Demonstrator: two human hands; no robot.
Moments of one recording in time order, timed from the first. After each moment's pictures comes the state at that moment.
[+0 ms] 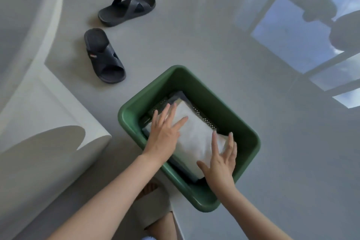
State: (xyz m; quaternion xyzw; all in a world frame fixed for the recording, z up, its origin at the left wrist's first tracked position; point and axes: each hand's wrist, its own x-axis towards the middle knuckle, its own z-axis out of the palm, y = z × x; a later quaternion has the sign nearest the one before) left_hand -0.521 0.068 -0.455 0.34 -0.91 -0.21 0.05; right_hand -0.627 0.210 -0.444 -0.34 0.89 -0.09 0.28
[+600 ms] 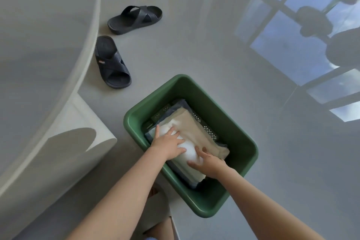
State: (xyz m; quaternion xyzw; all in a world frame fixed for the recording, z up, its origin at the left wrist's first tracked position) left_hand -0.534 0.051 -0.457 0.32 -0.85 -0.26 -0.33; right_hand -0.656 0.168 -0.459 -0.40 0.76 0.15 0.48
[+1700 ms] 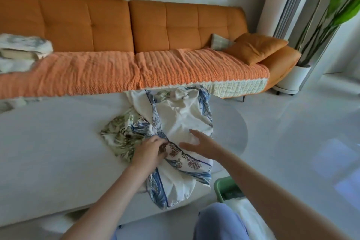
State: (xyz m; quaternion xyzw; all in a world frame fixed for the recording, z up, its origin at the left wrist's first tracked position) left_hand -0.183 0.110 -0.106 0.65 -0.73 -0.12 0.16; right_hand -0.378 0.081 -0.069 -0.72 0.60 -0.10 0.34
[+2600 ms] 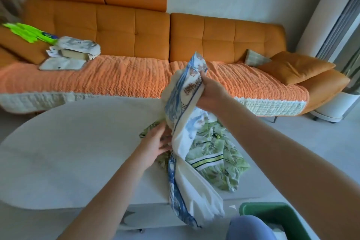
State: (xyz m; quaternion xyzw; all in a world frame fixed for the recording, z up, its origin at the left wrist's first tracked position) left_hand -0.095 0.124 -0.047 0.50 -0.36 -0.56 0.54; right_hand -0.225 0.039 0.088 -0.33 0.30 -0.40 0.80
